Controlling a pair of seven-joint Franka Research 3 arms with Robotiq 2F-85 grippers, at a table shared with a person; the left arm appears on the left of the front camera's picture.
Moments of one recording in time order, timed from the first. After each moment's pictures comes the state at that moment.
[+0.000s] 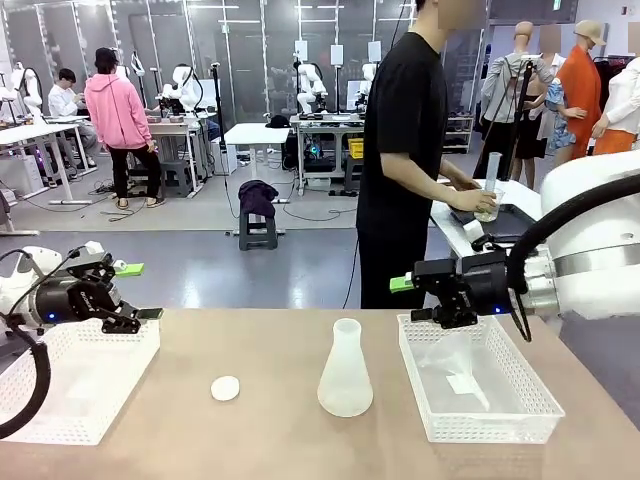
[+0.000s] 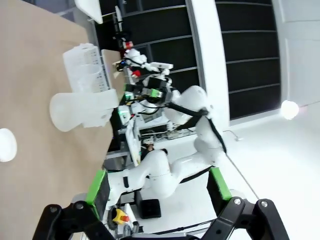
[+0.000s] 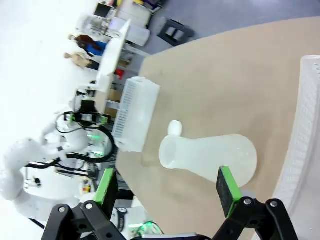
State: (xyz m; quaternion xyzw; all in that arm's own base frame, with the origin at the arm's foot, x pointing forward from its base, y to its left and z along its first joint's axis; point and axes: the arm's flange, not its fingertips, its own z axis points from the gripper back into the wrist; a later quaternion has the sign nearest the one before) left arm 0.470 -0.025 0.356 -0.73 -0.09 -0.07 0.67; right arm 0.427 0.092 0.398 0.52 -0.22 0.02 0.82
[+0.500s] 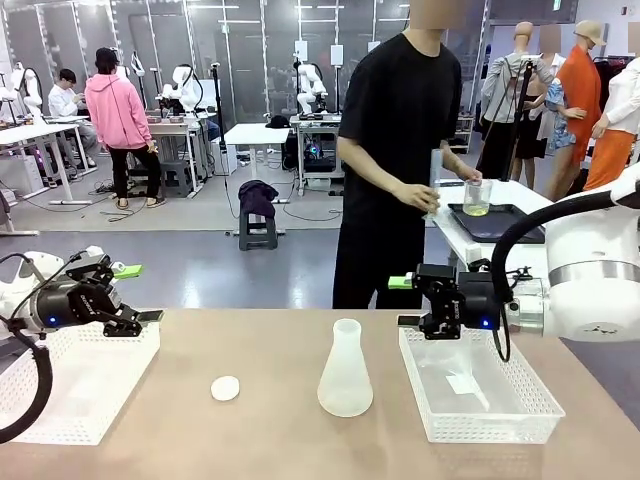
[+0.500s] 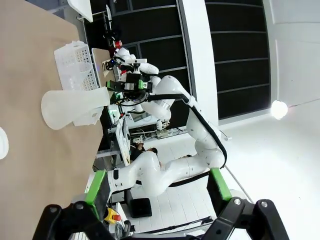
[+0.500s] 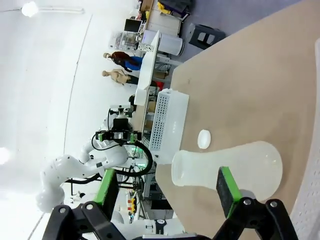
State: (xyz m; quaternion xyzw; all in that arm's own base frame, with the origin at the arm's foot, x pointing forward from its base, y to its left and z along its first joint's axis) left arm 0.470 -0.027 0.348 -0.75 -0.07 -0.07 0.66; right arm 0.448 0.091 0.355 0.62 -0.19 -0.05 0.76
